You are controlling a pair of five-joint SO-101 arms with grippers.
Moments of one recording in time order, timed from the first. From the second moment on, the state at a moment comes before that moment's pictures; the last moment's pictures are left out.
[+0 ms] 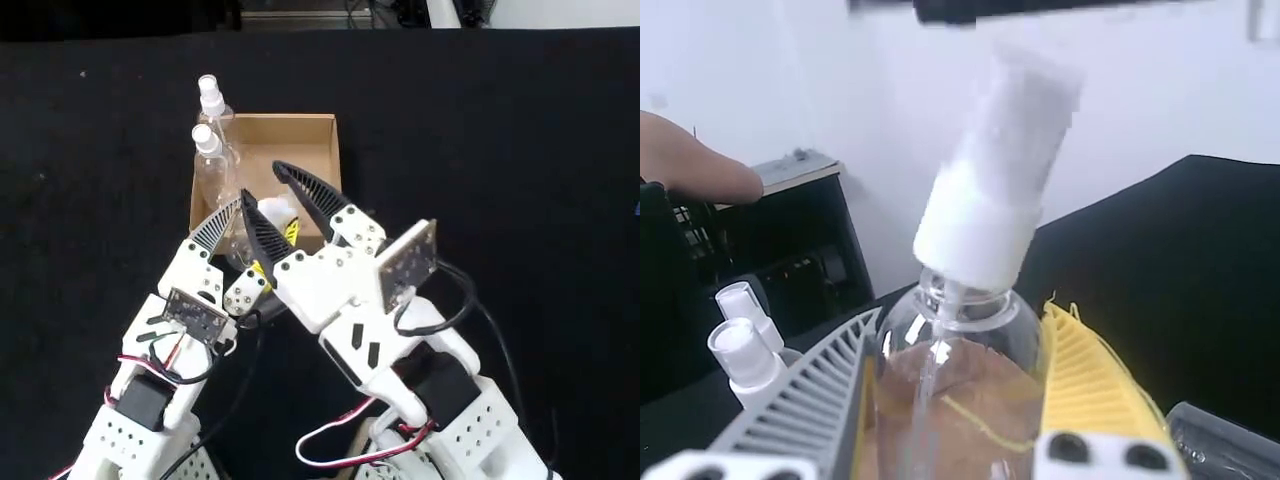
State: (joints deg) left arm 20.9 -103.6 96.0 9.5 -14.8; right arm -38.9 -74.3 59.6 22.9 -3.5
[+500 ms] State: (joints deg) left arm 20.7 -103.6 96.0 9.5 -14.8; right arm -30.9 -82.7 54.4 31.0 -3.5
